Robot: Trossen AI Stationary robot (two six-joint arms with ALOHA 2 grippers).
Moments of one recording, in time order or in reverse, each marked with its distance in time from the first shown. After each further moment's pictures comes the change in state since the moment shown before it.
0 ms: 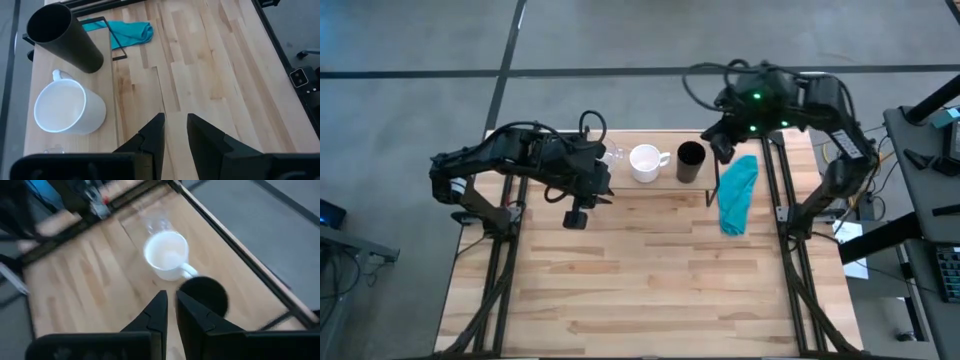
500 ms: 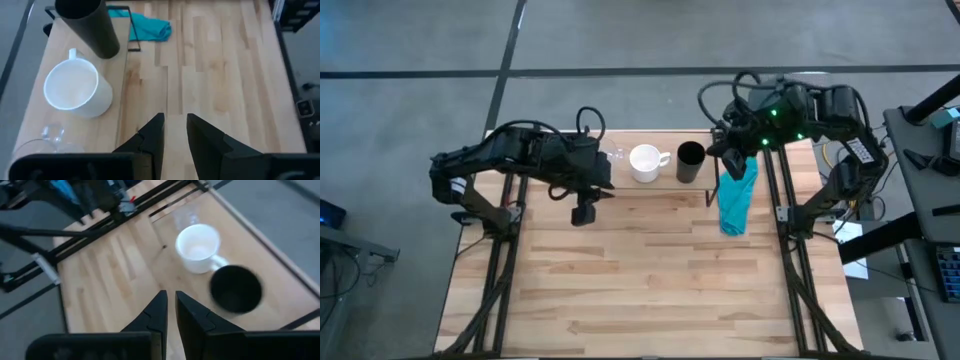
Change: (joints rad) left arm 0.007 0.000 0.000 0.009 -0.061 -0.200; right arm 0.134 -0.050 -0.004 -0.004 -0.001 0.089
